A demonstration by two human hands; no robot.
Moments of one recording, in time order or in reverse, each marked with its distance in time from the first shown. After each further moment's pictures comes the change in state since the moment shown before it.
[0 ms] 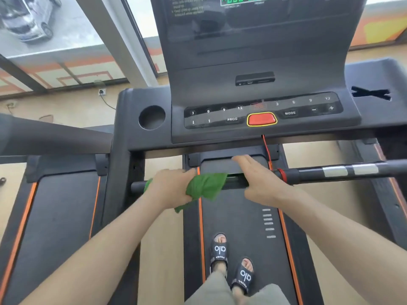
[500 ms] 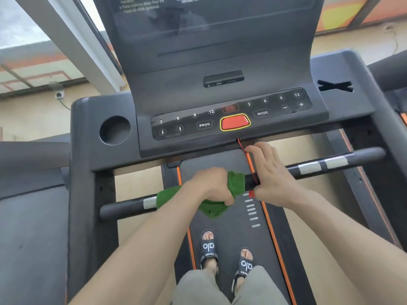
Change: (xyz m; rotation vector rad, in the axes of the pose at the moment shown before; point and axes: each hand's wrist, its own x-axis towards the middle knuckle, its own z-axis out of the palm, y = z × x) left_hand 0.103 0.117 -0.036 -0.350 -0.369 0.086; right_hand -0.022 0.069 -0.017 -0.031 0.336 0.076
